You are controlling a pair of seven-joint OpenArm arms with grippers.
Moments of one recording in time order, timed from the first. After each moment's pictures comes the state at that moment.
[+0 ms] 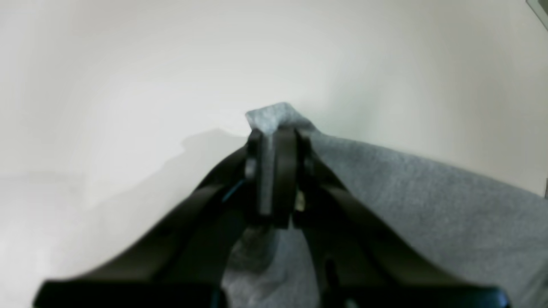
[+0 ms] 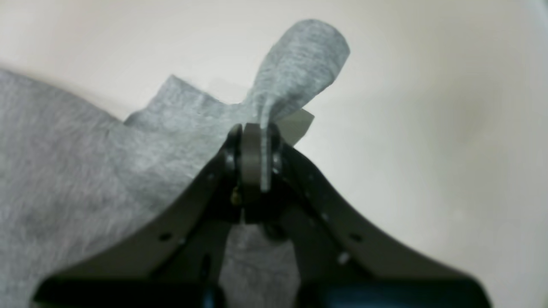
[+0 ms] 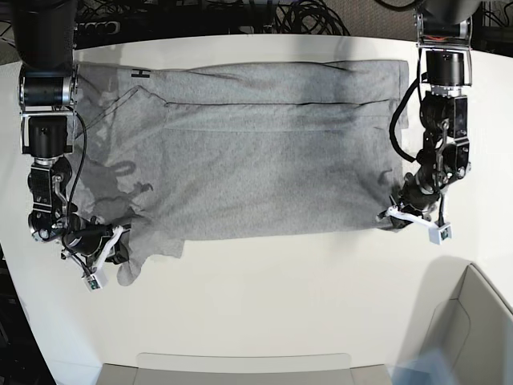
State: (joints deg) left arm -9.2 -22.3 -3.8 78.4 -44.8 6.5 39.8; right arm 34.3 25.1 -8.3 48.0 18.3 36.0 -31.0
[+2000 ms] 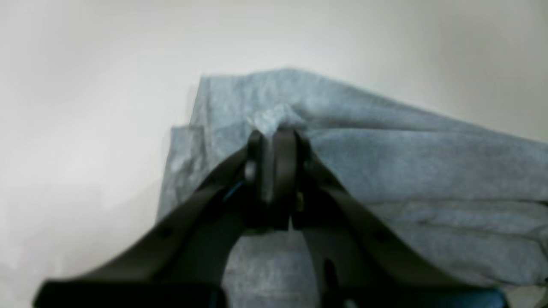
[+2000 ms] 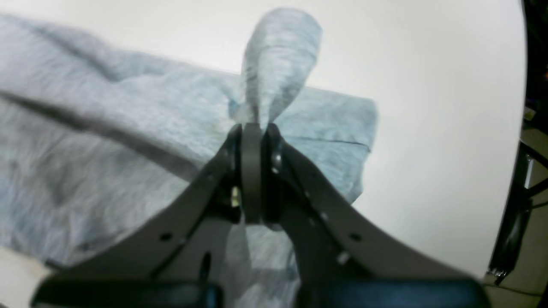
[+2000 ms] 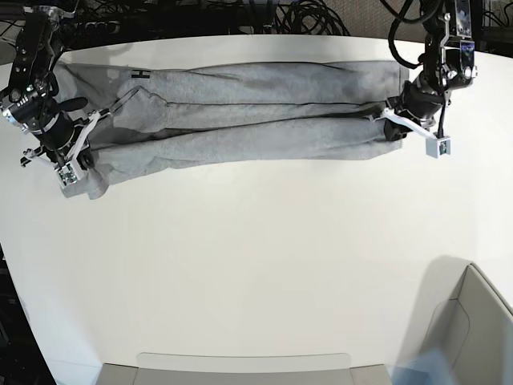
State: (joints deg) left arm 24.2 -22.4 -11.9 109.4 -44.4 6.6 48.8; right arm -13.6 23.7 21.4 111.3 19.3 36.1 -55.9
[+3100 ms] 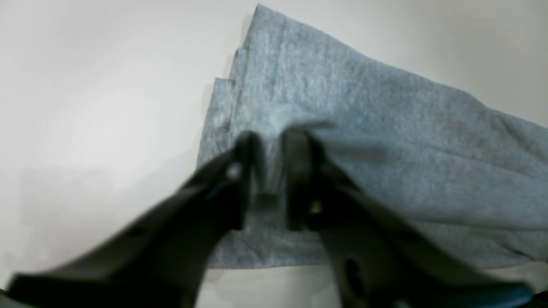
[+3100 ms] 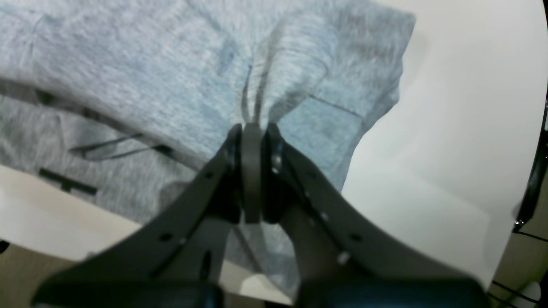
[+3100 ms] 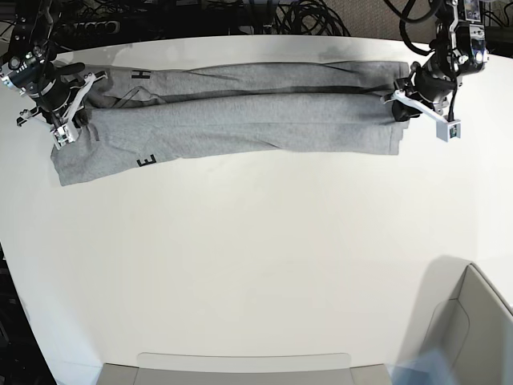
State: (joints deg) left arm 29.4 -22.5 -17.2 112.8 -44.5 6.4 54.1; right arm -25.0 22.9 26.3 113.3 19.4 36.1 -56.0
